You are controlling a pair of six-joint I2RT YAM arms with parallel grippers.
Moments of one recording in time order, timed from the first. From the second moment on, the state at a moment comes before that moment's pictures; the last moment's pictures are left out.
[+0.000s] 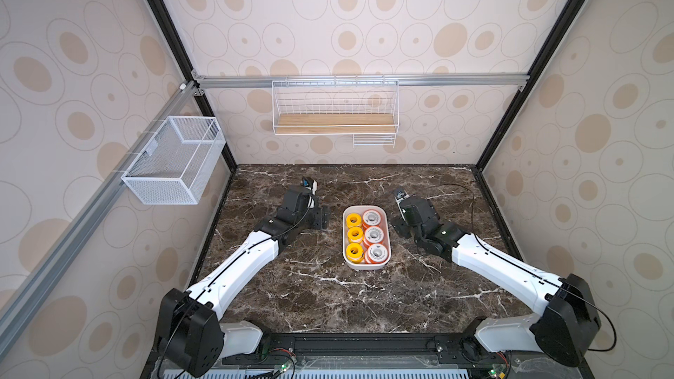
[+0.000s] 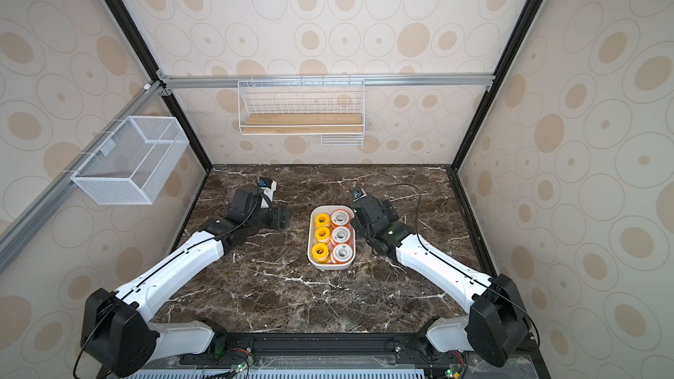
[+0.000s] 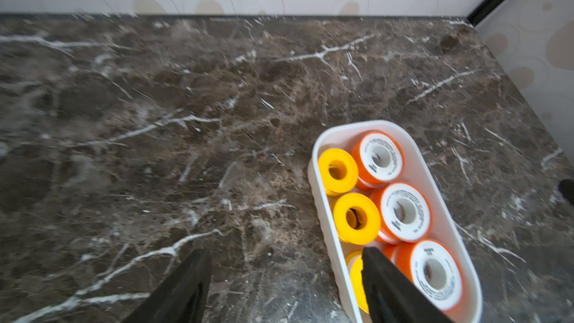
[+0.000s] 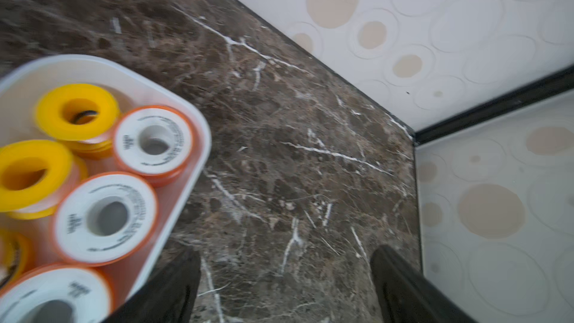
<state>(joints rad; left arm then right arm) -0.45 1.25 0.98 -0.36 -0.11 -0.25 0.72 1.32 0.98 -0.36 0.62 -0.14</state>
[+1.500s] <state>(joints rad) -0.04 1.30 0.36 0.56 -0.49 0.03 0.15 1.44 0.42 0.55 0.39 -0.26</state>
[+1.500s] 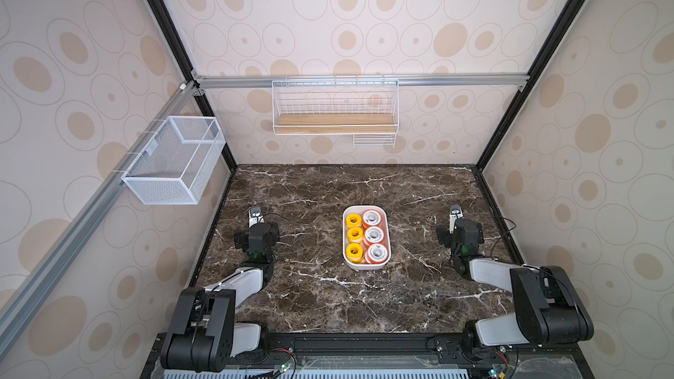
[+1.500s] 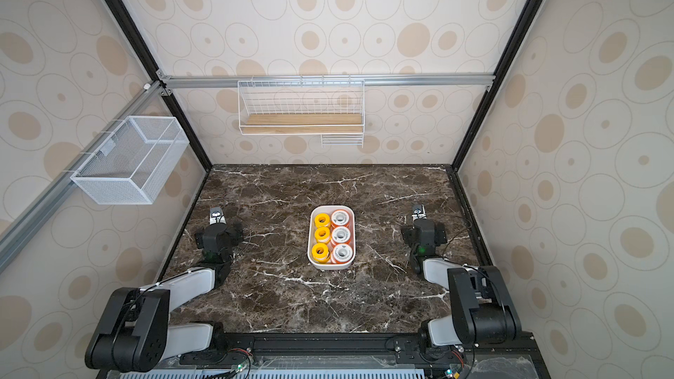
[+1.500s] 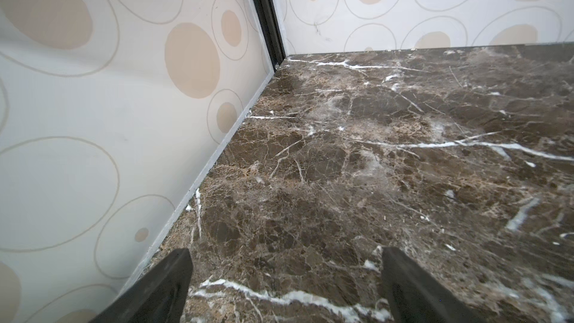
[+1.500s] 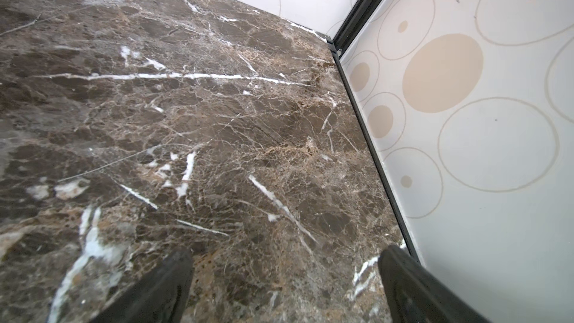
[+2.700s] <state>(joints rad) -0.02 1.55 0.38 0.80 -0.26 0.07 0.07 1.54 0.39 0.74 0.18 -0.24</state>
